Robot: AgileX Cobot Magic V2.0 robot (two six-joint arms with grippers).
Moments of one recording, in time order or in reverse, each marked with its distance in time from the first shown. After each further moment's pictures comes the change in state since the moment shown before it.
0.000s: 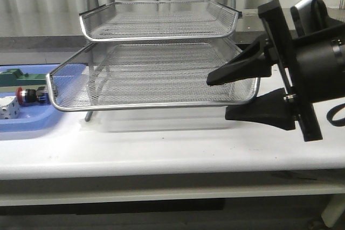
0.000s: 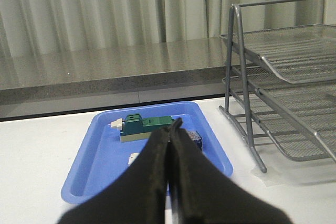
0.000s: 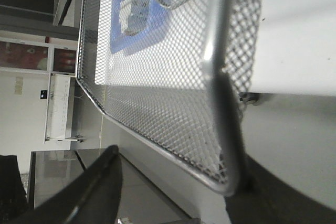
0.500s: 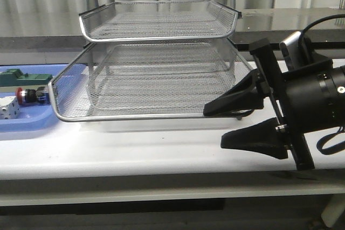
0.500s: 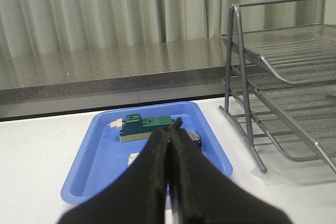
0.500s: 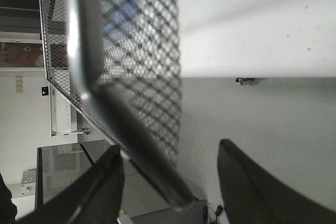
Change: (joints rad) left arm 0.000 0.000 0.000 0.000 0.000 0.000; right arm 0.000 0.169 -0.007 0.018 0.051 -0.059
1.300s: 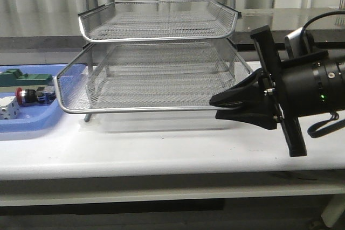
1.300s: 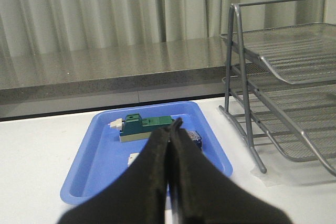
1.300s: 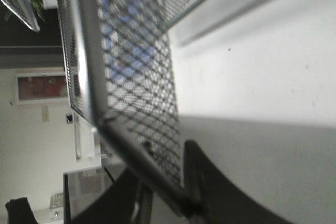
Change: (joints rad) left arm 0.000 0.000 0.000 0.000 0.000 0.000; right arm -0.019 0.034 -0.044 0.030 0.011 0.085
